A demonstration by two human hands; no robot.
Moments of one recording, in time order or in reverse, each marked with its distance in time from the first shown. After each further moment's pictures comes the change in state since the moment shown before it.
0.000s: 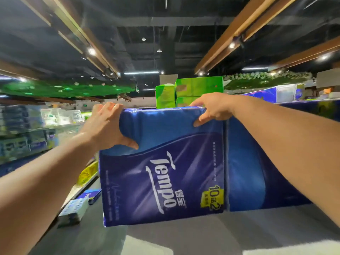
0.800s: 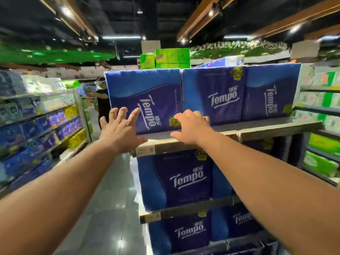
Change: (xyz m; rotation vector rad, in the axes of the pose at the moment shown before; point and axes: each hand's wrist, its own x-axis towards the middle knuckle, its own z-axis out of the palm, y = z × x) left_hand -0.307 0.099 -0.106 0.035 -0.211 0.032; right_hand -0.374 -0.179 0.064 -0.027 0.051 0.264
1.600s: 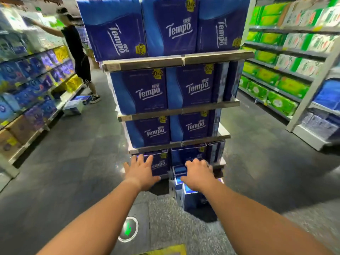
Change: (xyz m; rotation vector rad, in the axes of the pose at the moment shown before) left_hand -0.540 0.299 -0.007 -0.091 -0.724 -0.032; right_hand -0.596 0.145 0.069 0.092 -0.612 0.233
